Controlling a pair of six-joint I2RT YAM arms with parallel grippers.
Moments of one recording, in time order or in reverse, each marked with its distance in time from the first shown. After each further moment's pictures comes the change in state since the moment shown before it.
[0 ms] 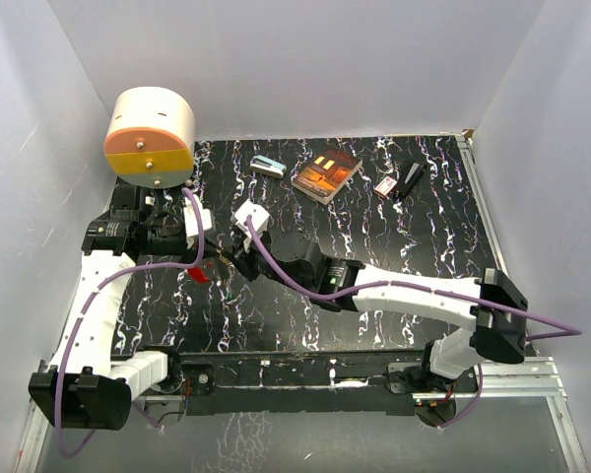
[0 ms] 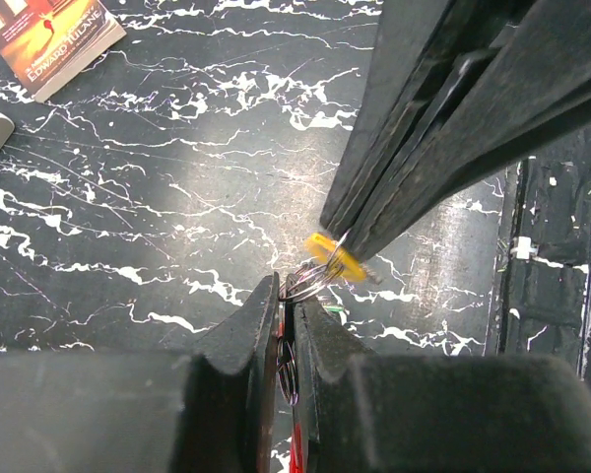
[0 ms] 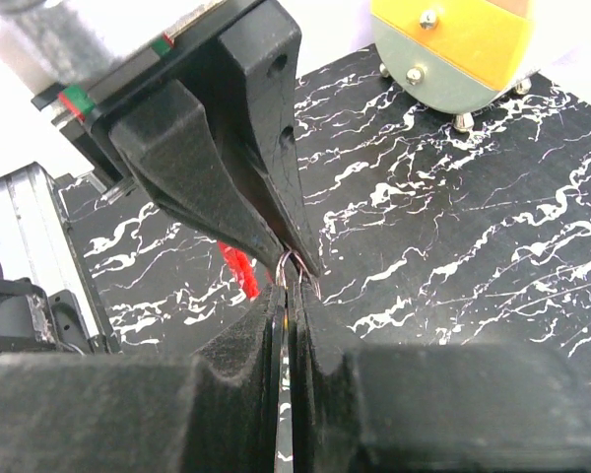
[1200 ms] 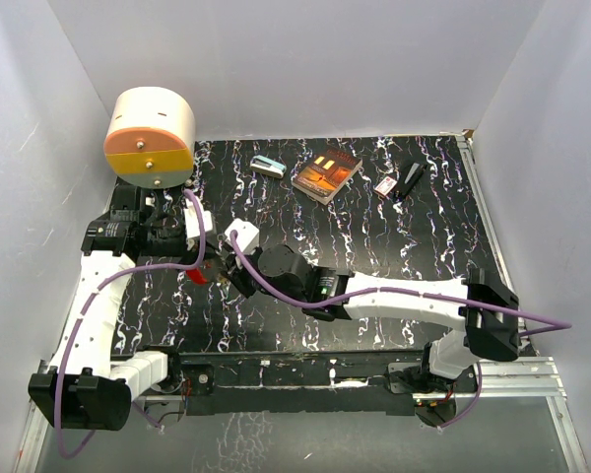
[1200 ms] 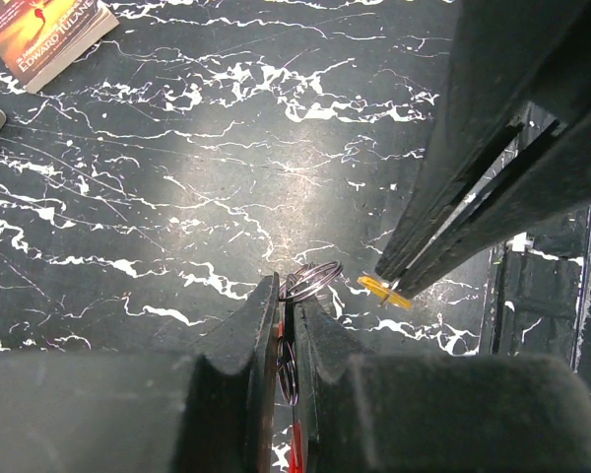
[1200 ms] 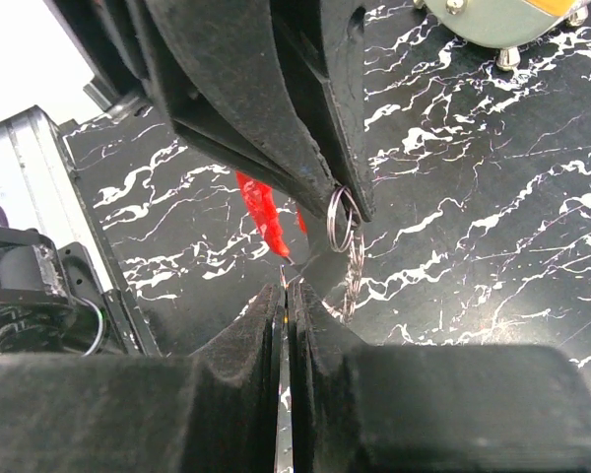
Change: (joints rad) left arm 0.000 -0.002 0.002 -0.016 -0.019 0.011; right arm 0.056 0.016 -0.029 -0.063 0.024 0.048
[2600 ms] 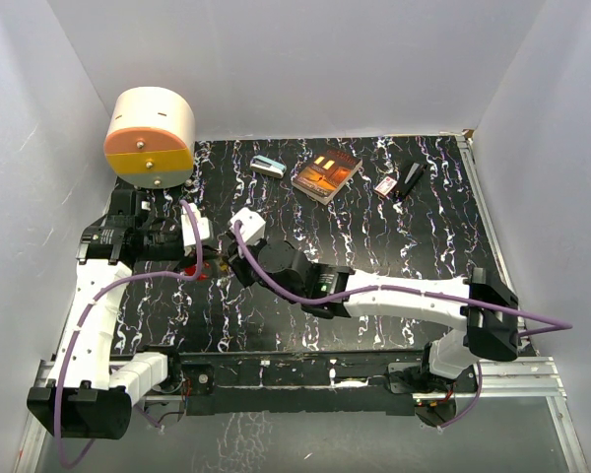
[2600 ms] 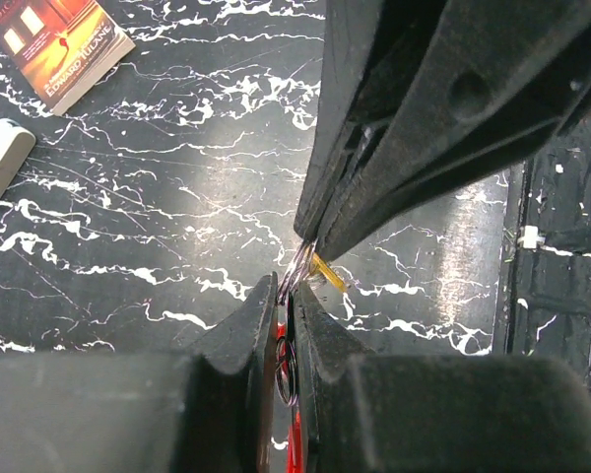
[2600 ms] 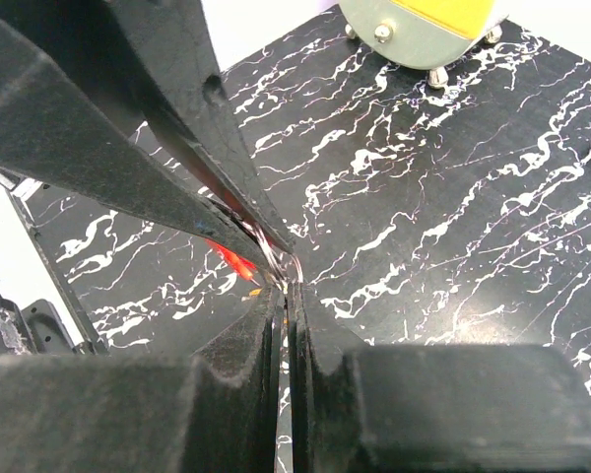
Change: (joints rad) left arm 0.003 -0.050 0.003 -0.039 0.013 0.063; right arm -0.004 0.018 0.040 0.008 0.153 0.012
